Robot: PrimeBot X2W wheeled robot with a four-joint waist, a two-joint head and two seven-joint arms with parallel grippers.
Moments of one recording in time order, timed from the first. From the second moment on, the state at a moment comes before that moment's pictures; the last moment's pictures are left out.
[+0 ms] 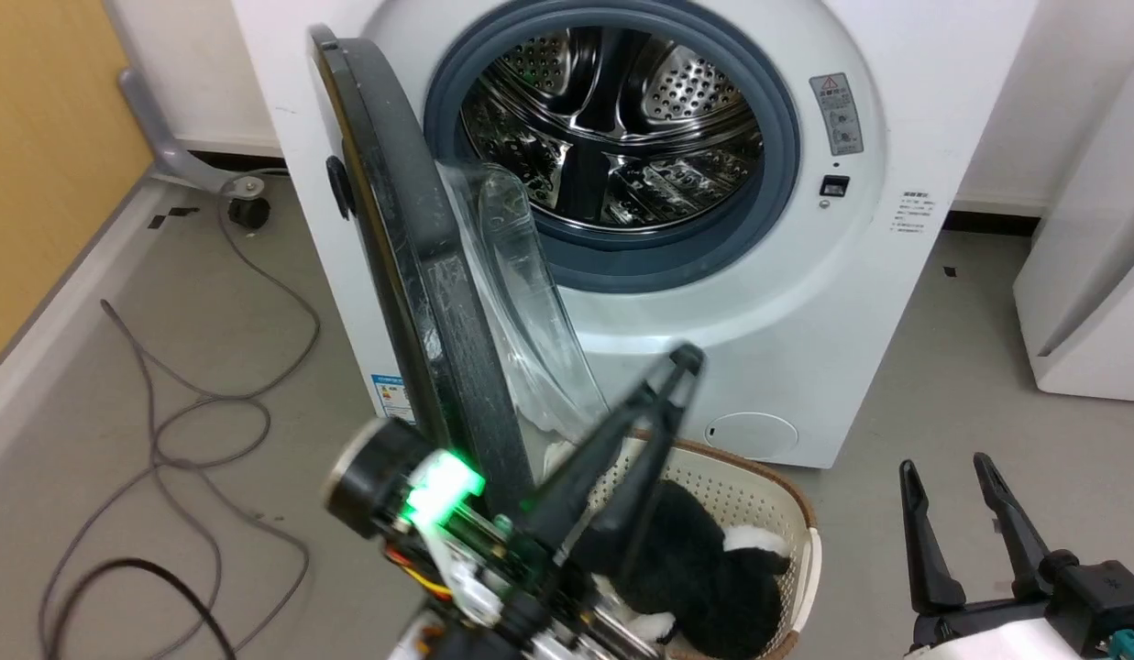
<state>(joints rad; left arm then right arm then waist) -0.18 0.07 -0.53 -0.43 0.04 -0.05 -0.26 0.06 -0.05 -0.04 0.02 0.11 0.13 -0.26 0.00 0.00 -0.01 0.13</state>
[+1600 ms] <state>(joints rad) 0.01 0.17 -0.60 -0.01 -0.03 0.07 -0.26 0.06 -0.05 -0.05 0.09 0.12 0.13 -0.26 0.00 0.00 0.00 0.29</state>
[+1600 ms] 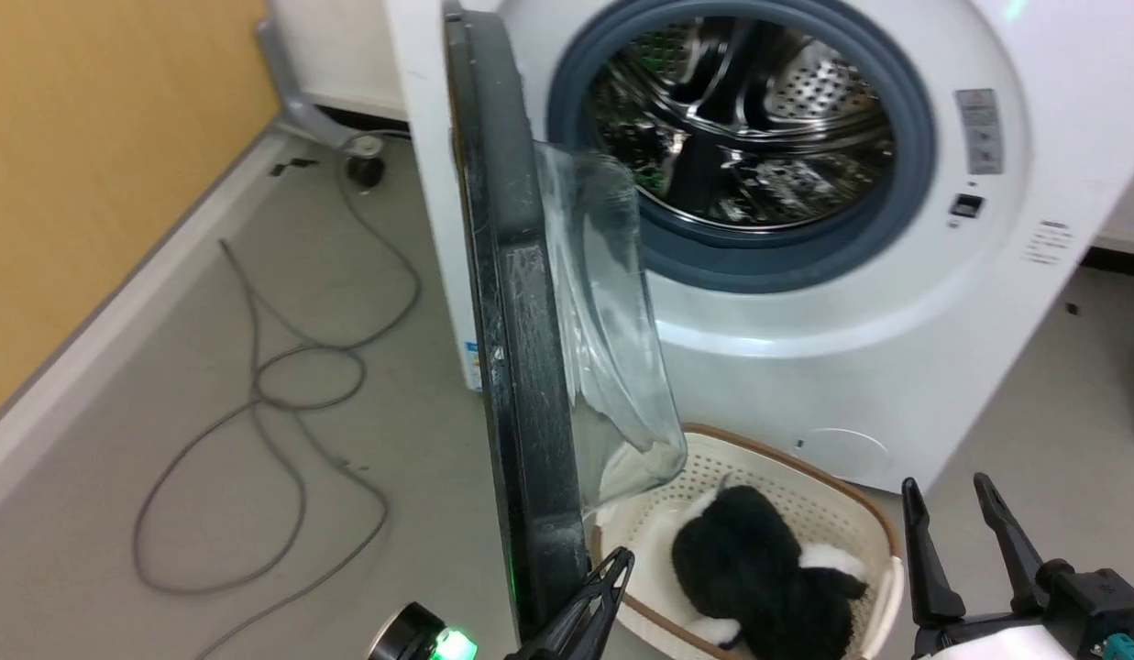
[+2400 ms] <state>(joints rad) 0.07 0.23 -0.30 -0.01 -0.12 0.16 -0.26 0.06 -0.05 -0.04 0.10 0.12 0.13 -0.26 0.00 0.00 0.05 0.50</state>
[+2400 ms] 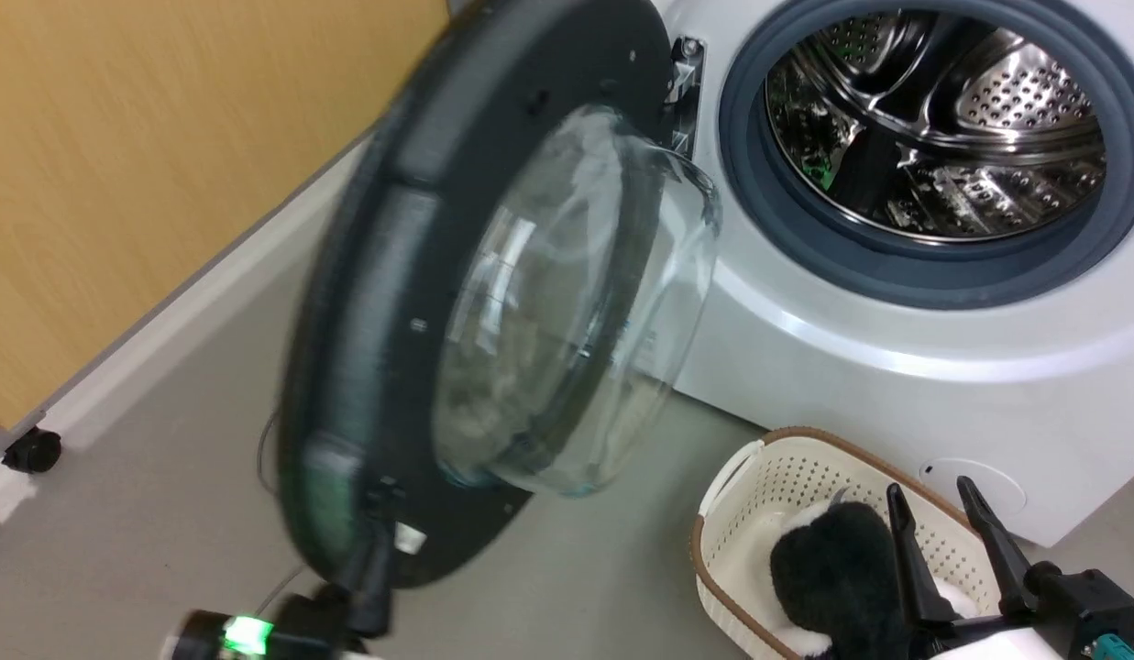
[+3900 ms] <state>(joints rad) -0.49 0.25 0.52 0.53 -0.20 0.01 -0.26 -0.12 -0.07 -0.04 0.11 0.02 0.13 -0.26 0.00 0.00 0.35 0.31</state>
